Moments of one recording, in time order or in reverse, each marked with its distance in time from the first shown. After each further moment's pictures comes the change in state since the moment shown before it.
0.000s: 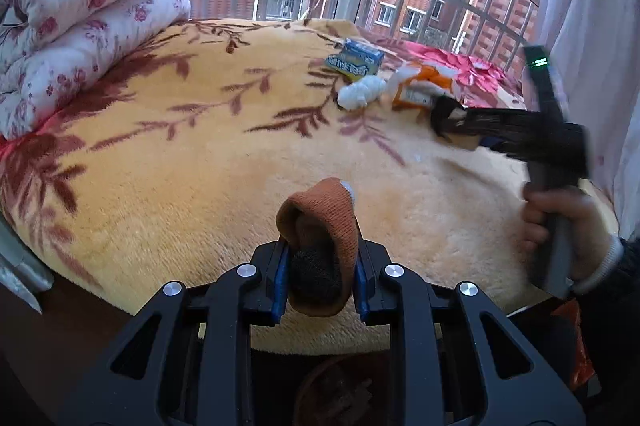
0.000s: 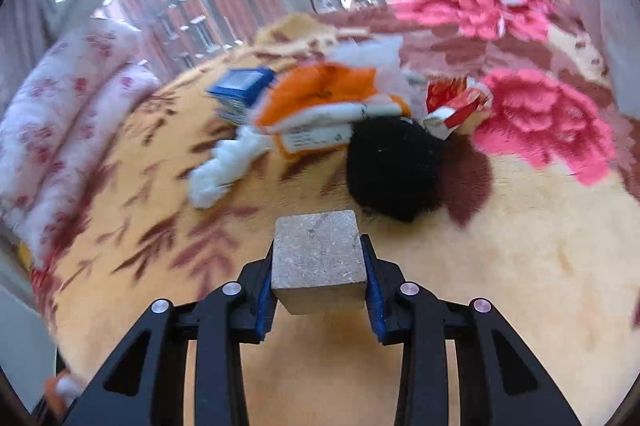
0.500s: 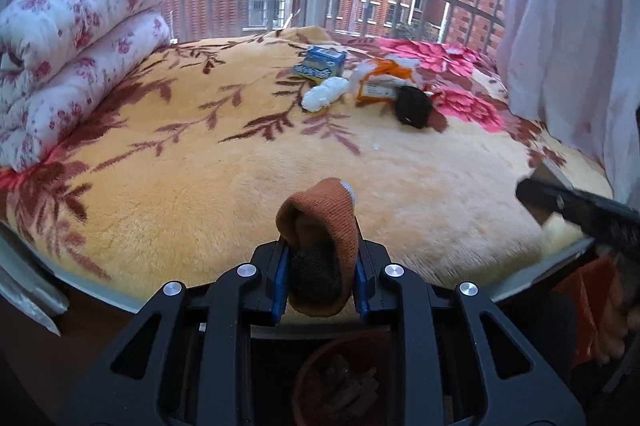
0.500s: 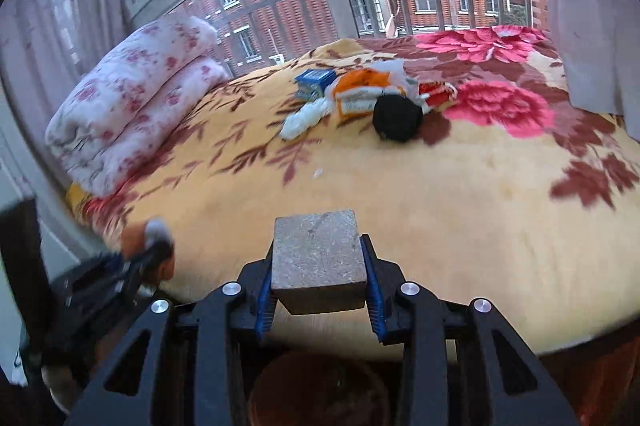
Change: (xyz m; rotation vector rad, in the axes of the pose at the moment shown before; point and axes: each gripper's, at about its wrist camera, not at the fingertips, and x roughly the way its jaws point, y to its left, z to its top) left arm -0.039 -0.043 -0.016 0.127 -0.009 0.005; right arm -0.161 0.006 -0.120 -0.101 -0.061 0.105
